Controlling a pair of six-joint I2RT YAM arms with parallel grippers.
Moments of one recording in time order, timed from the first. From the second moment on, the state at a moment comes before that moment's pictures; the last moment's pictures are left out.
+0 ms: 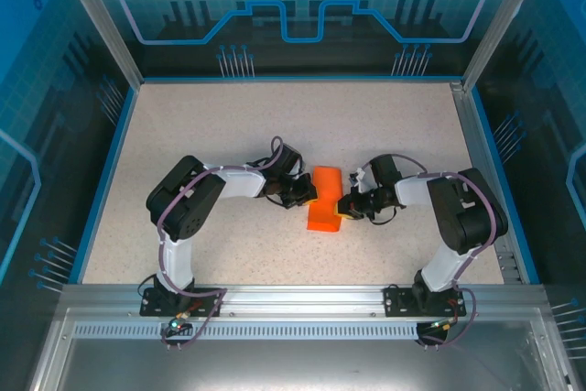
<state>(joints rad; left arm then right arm) -0.61 1.96 1.05 -0.06 0.49 -1.00 0.27 1.71 0.66 -0.16 -0.80 0.50</state>
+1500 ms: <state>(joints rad) -0.61 1.96 1.06 -0.08 0.49 -1.00 0.32 1.60 0.50 -0.07 -0.82 0.55</state>
